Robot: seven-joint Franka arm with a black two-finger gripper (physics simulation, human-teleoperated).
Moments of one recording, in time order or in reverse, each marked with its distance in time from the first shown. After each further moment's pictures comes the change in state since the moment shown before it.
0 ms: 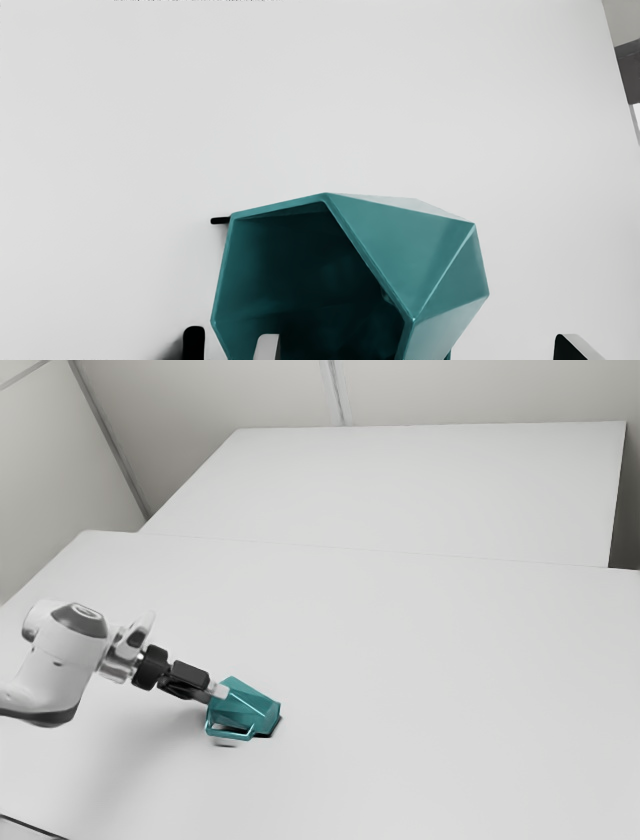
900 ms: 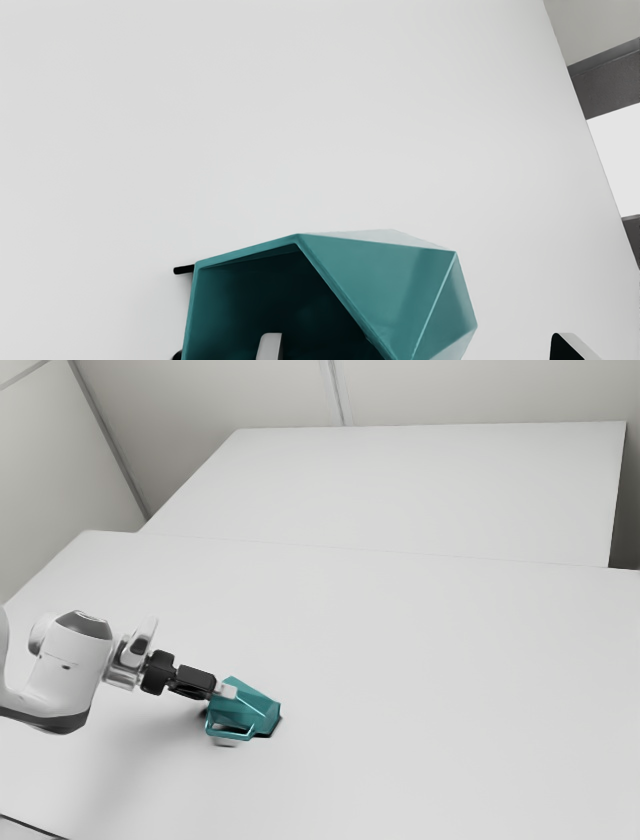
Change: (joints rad) arm 0.002 0.043 -0.009 -0.001 -0.127 -0.027 0.146
